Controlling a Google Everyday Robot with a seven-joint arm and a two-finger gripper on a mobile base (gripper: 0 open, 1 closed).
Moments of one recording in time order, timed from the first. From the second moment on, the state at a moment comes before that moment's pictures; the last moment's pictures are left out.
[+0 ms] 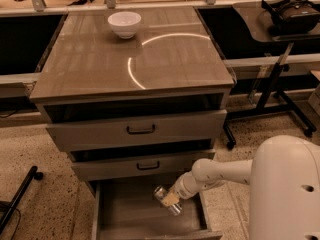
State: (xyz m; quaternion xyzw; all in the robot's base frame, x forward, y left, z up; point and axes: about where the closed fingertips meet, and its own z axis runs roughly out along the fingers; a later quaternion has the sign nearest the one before) arm 0.524 -0.049 0.310 -0.45 0.85 0.23 0.16
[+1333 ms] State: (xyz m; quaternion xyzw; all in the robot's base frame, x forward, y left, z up) arm 0.516 -0.054 0.252 -0.41 0.85 0.29 0.16
